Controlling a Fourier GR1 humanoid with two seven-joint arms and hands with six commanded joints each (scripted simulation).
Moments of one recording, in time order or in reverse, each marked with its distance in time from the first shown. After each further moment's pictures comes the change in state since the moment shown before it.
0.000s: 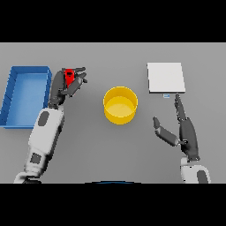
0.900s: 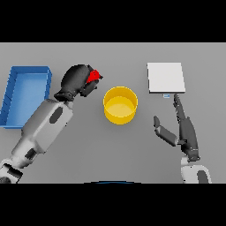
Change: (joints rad) left arm -0.118 0.211 -0.494 -0.173 -0.456 -0.058 0.418; right arm -0.002 -0.006 0.007 -0.017 0.006 0.013 0.037
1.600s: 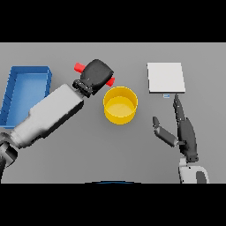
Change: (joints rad) left arm -0.283 0.079 -0.375 0.103 -0.302 -0.253 -0.047; right arm 0.011 0.029 -0.006 0.007 -0.026 -0.007 -0.023
